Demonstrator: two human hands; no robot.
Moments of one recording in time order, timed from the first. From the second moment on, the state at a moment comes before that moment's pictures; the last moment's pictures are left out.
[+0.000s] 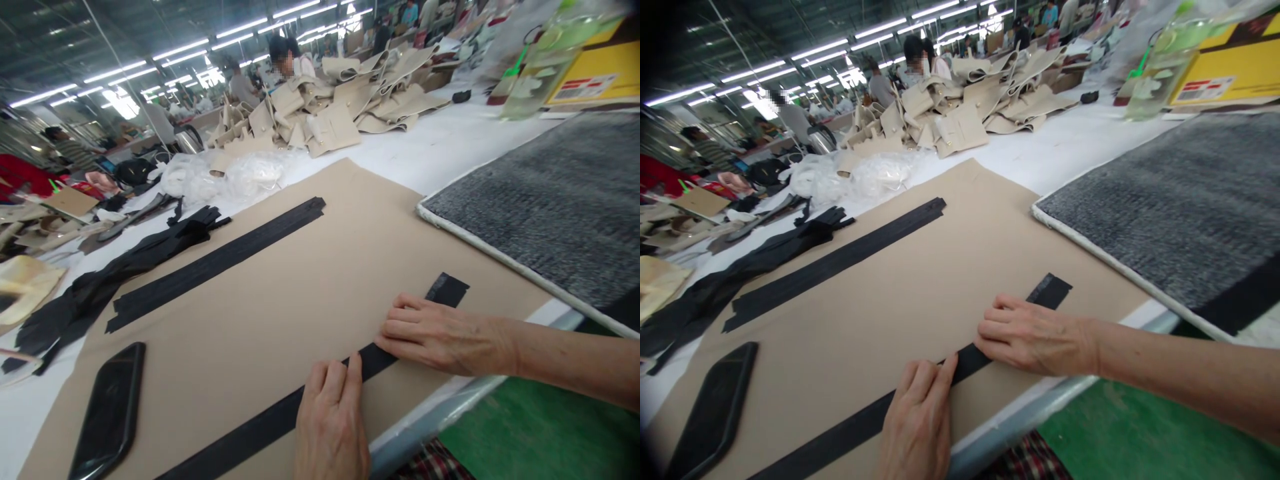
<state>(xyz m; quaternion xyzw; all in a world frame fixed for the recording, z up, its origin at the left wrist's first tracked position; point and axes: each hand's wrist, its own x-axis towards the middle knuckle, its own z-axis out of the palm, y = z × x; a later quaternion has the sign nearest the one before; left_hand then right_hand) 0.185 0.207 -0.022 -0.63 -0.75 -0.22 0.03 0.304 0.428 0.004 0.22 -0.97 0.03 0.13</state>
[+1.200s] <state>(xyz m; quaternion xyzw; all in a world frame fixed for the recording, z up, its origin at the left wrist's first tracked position) 0.193 0.248 -0.021 -0.69 -0.71 -0.08 0.09 0.362 0.484 0.011 0.18 -0.98 -0.03 0.09</state>
